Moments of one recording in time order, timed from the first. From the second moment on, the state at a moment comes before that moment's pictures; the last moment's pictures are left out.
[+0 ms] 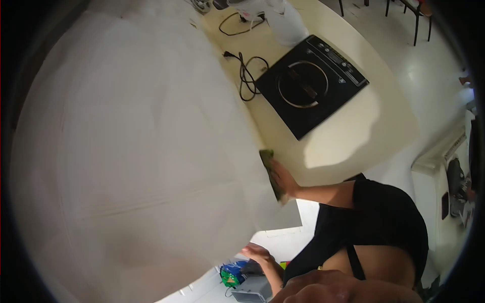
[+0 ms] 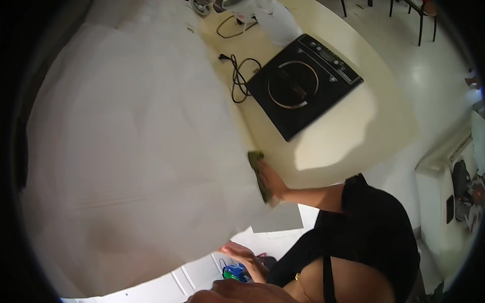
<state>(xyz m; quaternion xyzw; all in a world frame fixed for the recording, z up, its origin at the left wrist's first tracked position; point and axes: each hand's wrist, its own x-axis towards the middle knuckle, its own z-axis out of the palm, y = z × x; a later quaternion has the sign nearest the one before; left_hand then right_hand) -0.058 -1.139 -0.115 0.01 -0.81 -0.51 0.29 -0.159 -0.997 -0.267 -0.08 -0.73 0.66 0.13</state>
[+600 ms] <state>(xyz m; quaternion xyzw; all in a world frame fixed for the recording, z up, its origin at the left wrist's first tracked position) -0.057 -1.136 -0.120 0.10 -0.92 -0.29 0.25 -0.202 -0.980 -0.234 -0.09 -0.59 0.78 0.16</state>
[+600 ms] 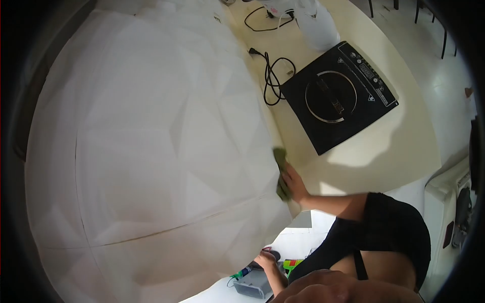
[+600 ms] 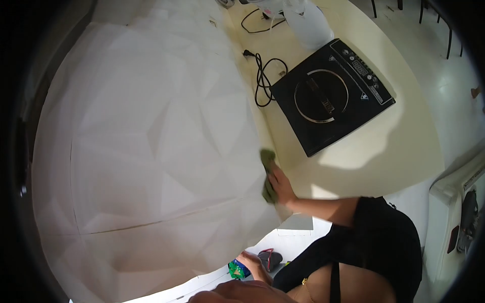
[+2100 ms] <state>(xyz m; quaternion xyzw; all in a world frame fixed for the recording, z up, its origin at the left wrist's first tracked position) -0.065 -1.140 -0.113 0.01 -0.92 -0.32 0.24 -0.299 -0.914 0.080 0.25 -0.55 0.66 0.45</state>
